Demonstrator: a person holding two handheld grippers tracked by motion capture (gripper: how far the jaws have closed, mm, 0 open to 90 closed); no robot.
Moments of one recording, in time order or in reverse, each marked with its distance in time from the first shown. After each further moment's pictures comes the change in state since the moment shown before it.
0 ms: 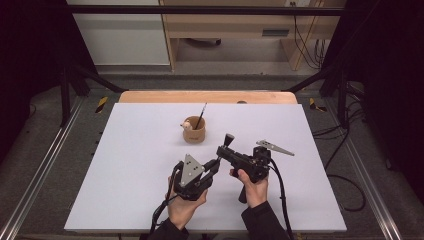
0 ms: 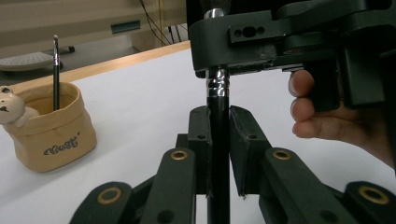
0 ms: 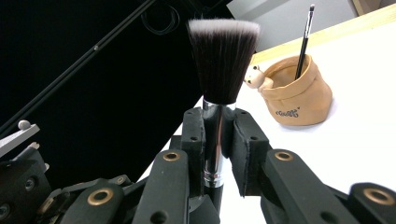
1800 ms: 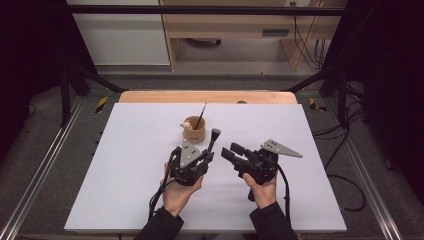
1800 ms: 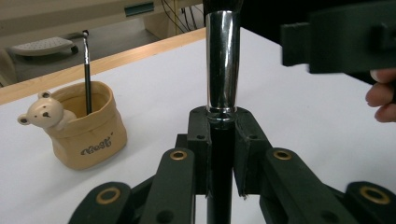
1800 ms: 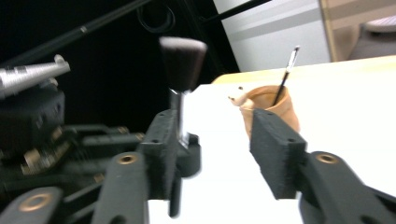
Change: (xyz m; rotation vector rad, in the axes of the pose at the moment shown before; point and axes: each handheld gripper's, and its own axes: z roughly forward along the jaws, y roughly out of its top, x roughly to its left) left arm 0.030 0.022 0.007 0.071 0.054 -0.005; right arm 0.006 0.009 -0.019 -0.025 -0.070 -0.242
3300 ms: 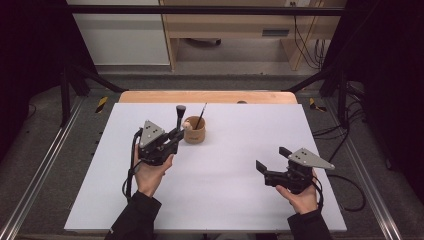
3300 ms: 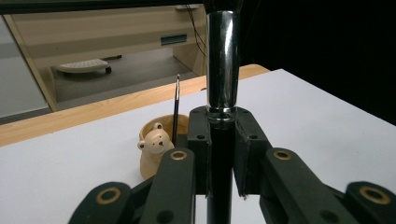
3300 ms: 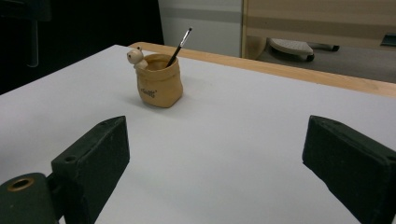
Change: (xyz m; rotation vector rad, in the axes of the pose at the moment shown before) left arm 0.073 0.018 -0.029 -0.118 0.078 -0.071; right arm -0.041 -0.002 -0.068 0.087 -0.300 -0.298
